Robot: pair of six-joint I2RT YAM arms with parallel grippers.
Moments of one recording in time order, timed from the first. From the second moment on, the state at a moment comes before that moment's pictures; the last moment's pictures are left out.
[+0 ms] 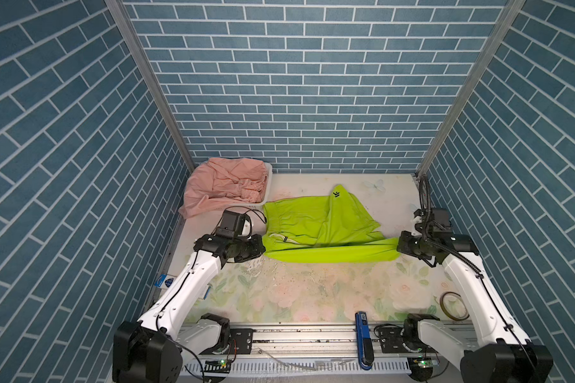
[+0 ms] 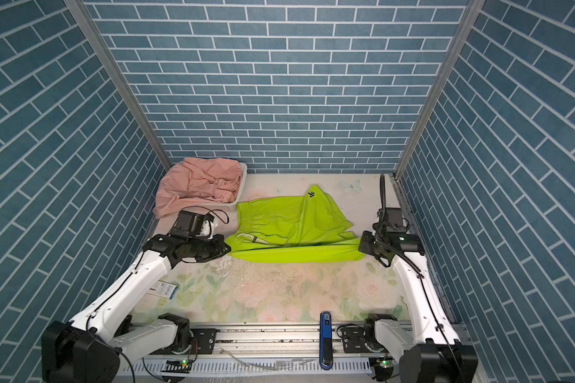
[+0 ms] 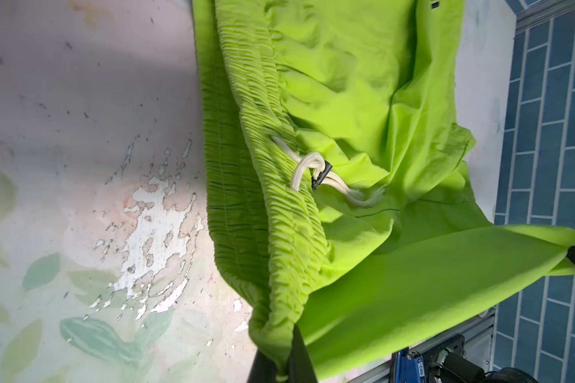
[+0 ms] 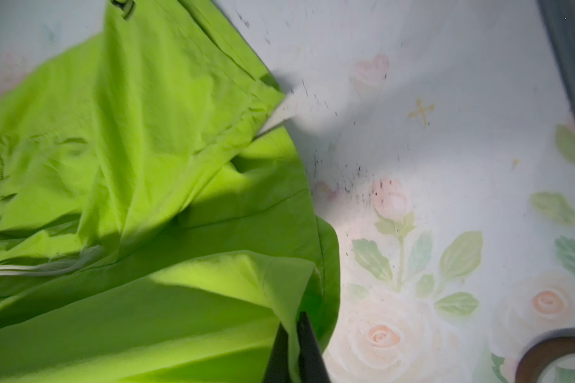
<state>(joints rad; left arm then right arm) -0.27 1.11 0.91 -0.82 0.34 -0.51 0.03 1.02 0.99 -0.97 -0.10 0.25</state>
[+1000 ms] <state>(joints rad) -0.26 1.15 1.15 -1.21 0.26 -0.42 0.05 1.28 1.37 -1.01 -0.27 0.08</state>
